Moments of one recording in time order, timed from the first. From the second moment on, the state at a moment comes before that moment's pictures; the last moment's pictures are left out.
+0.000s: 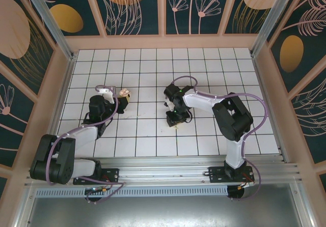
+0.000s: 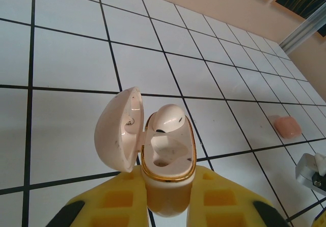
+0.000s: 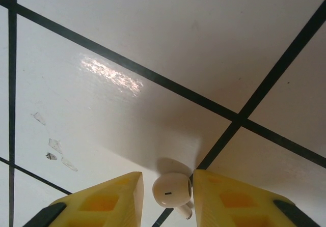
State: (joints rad) left arm -0.17 1.31 0.39 0.55 0.36 -0.41; right arm 0.72 1.92 1.27 -0.86 -0.22 0.24
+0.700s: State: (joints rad) left arm -0.17 1.31 0.39 0.54 0.36 -0.40; right arm 0.73 1.89 1.25 -0.87 -0.17 0.31
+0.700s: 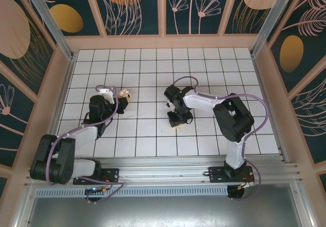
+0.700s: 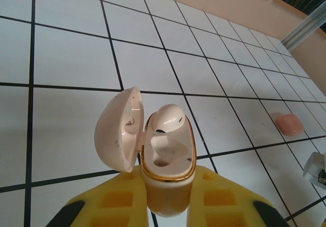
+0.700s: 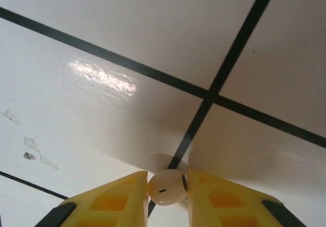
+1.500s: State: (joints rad) left arm -0.51 1.45 0.27 1.08 0.40 -0.09; right arm 0.56 1.41 0.92 -0.13 -0.47 0.51
